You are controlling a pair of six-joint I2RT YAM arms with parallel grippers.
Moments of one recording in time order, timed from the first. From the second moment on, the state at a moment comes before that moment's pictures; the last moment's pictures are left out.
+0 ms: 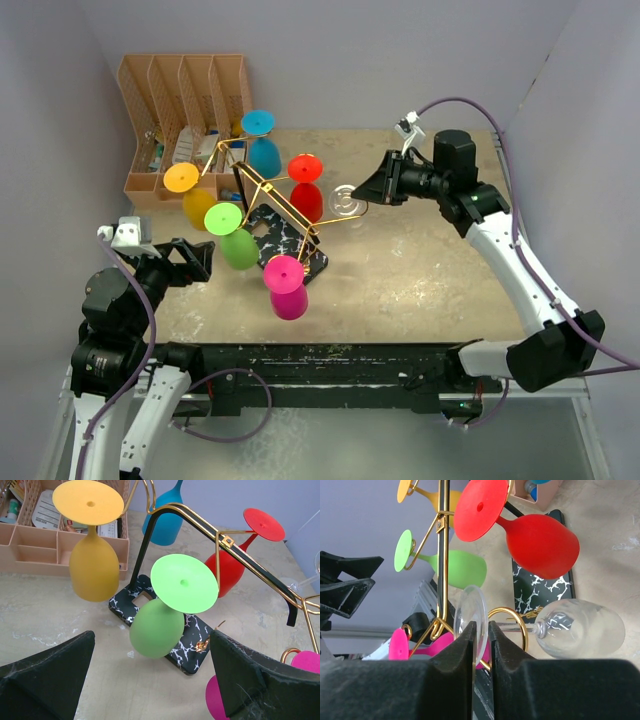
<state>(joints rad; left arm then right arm) -0.16 0.37 0.89 -0.68 0.02 -0.31 0.34 1.31 1.32 -0.42 -0.68 0.53</state>
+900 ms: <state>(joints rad) -0.16 0.37 0.89 -0.68 0.02 -0.31 0.35 1.14 1.07 -0.19 -0.49 0.91</state>
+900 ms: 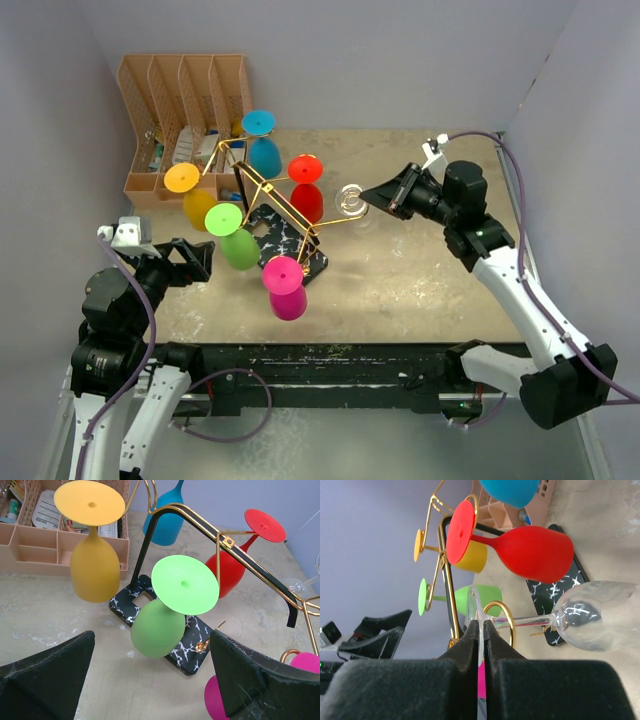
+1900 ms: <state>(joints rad) -0.16 0.37 0.89 -0.68 0.02 -0.31 0.31 1.00 0.87 0.05 -0.48 1.13</state>
